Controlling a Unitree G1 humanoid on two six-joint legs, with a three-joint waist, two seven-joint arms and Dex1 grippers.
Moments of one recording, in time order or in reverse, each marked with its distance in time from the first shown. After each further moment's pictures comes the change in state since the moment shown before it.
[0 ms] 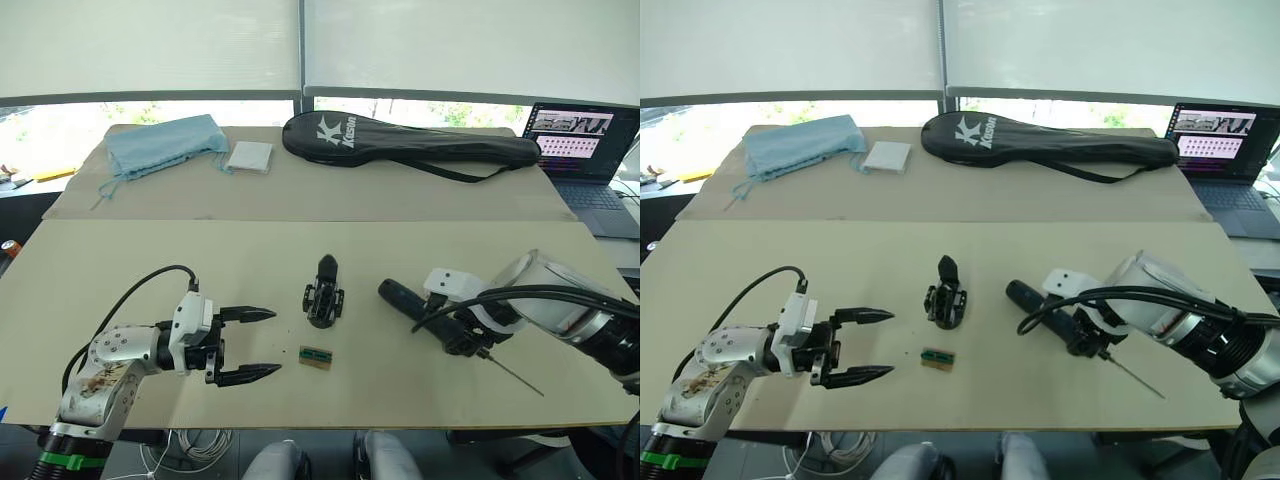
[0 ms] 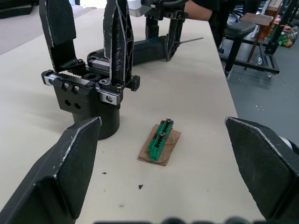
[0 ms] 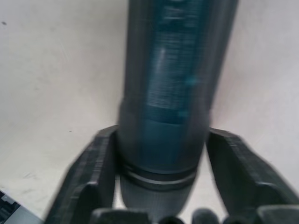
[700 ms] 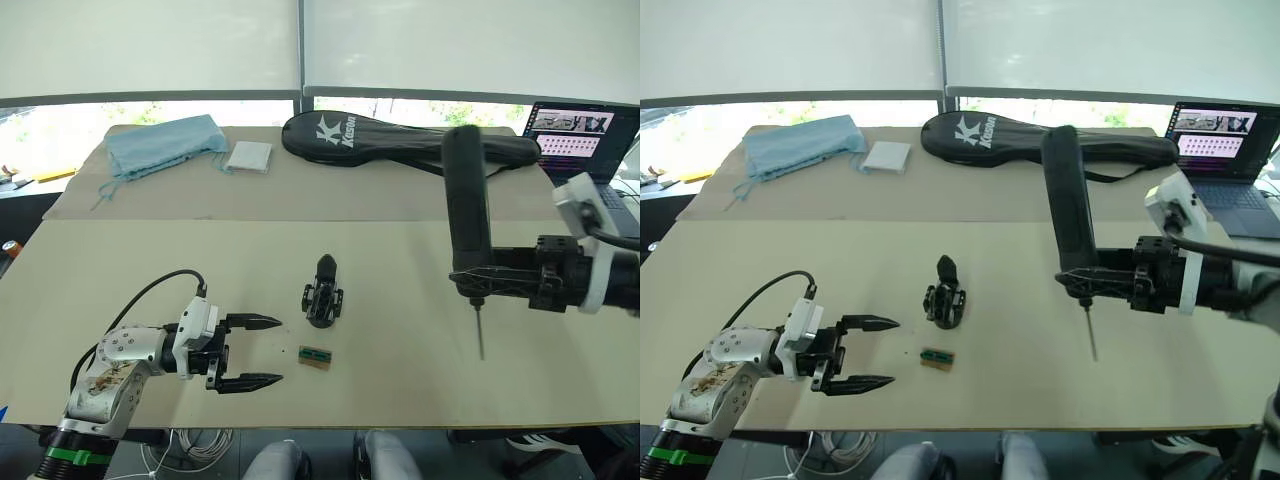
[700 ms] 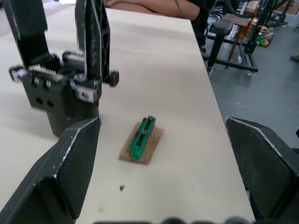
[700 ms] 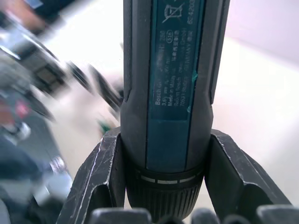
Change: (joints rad) left arm -0.013 0.000 -0.029 0.053 0.004 -0.030 -0.081; right arm 0.447 0.317 -1.387 -0.345 0.618 0.006 -0.020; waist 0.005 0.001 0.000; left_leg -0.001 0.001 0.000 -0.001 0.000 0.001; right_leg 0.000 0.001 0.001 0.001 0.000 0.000
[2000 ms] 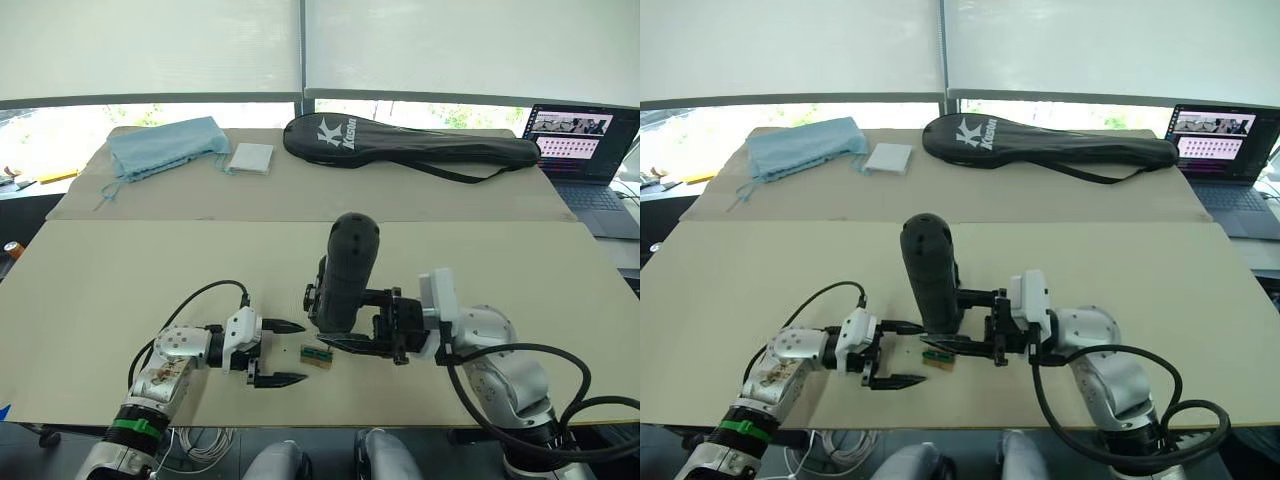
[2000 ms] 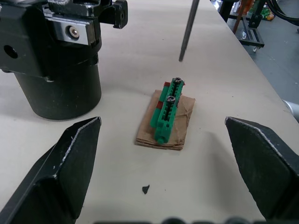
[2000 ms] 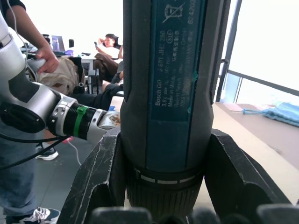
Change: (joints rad) left arm -0.168 -0.175 -0.190 0.348 0.241 -0.246 0.038; right arm 0.197 0.387 0.735 0.209 -0.379 -1.211 0.134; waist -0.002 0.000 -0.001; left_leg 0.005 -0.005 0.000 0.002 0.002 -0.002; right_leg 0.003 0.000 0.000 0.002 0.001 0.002
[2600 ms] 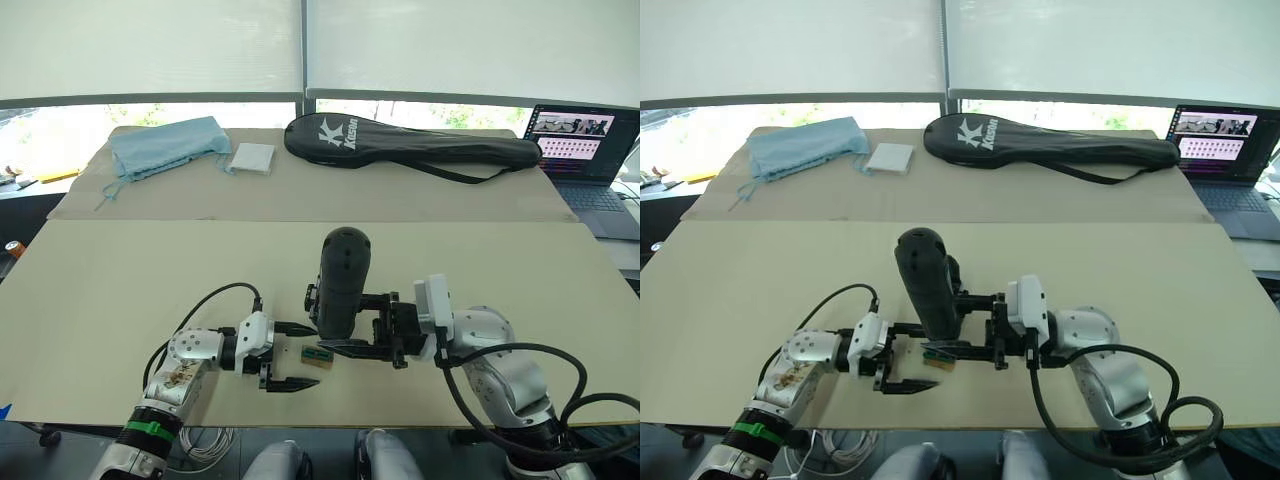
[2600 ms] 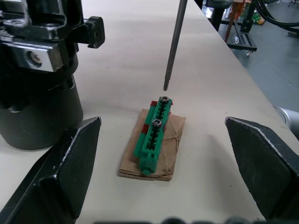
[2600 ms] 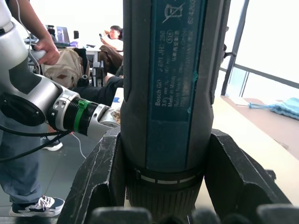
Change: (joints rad) left arm 0.013 -0.045 -0.033 -0.038 0.020 0.005 0.006; right arm 0.000 -0.025 0.018 0.021 -0.018 -0.032 0.014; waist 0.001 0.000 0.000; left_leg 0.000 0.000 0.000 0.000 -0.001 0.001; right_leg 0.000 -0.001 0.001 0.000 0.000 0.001
